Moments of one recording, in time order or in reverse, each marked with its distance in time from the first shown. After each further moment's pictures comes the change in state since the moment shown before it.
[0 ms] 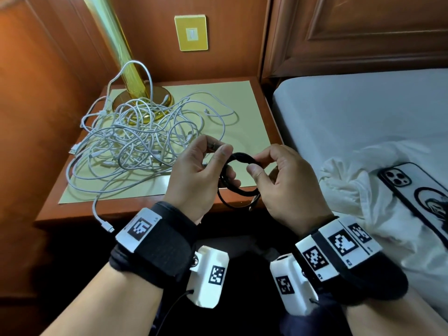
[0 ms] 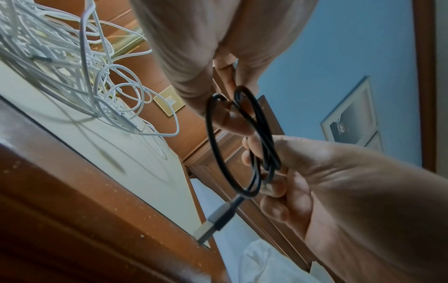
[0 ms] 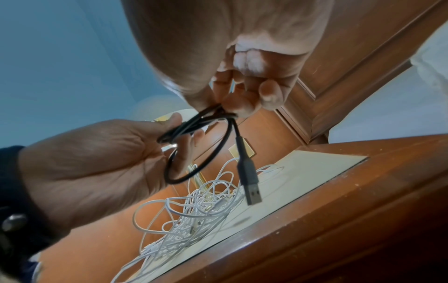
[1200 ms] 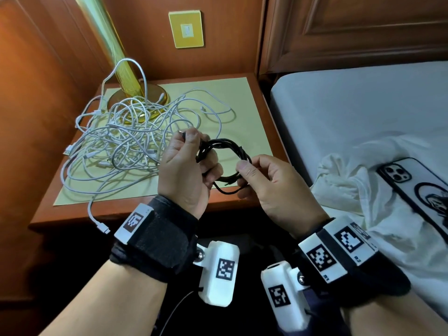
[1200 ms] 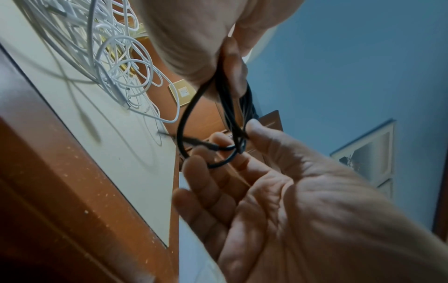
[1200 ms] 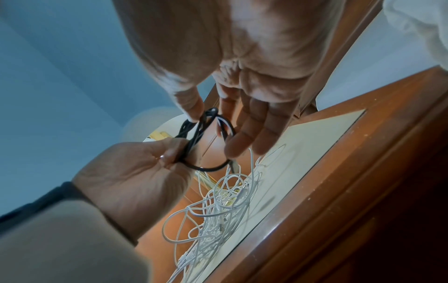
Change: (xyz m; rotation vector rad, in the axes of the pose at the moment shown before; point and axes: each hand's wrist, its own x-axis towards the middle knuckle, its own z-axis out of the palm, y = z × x) left_hand 0.008 0.005 0.005 -0.448 0.103 -0.068; right_hand -0.006 -0.011 0.003 0.418 -0.214 0.296
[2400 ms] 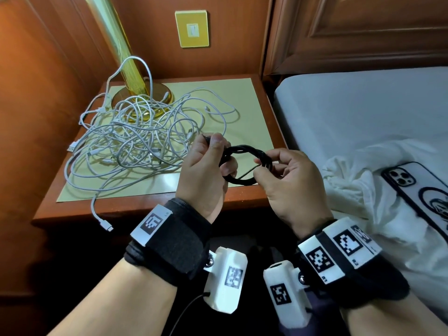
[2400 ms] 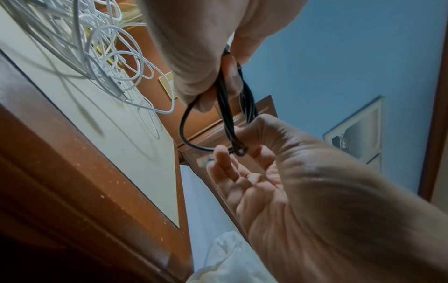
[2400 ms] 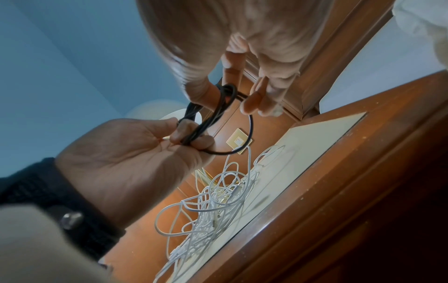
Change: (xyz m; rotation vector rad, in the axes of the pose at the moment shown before) left_hand -0.006 -0.011 0.009 0.063 -0.053 -0.038; right_hand 0.008 0.009 0.000 -0.123 0.322 -0.028
